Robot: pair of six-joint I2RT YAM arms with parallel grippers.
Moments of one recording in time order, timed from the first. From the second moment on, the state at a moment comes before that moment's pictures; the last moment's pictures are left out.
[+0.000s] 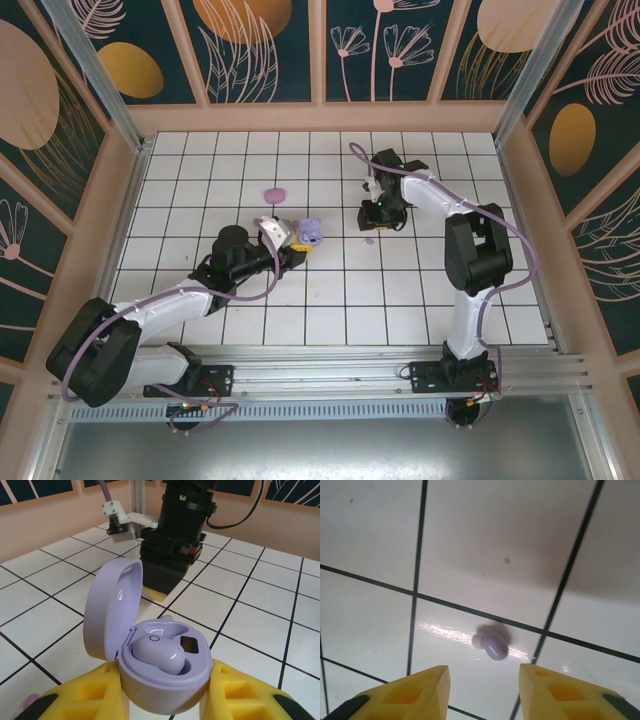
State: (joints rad) left arm -0.60 1.27 0.48 0.54 0.43 0.05; right arm 0.38 1.95 1.51 -0.93 -0.20 0.15
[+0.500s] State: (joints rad) left arm -0.60 1.27 0.47 0.54 0.43 0.05; right arm 0.33 1.84 1.24 -0.74 -0.33 0.34
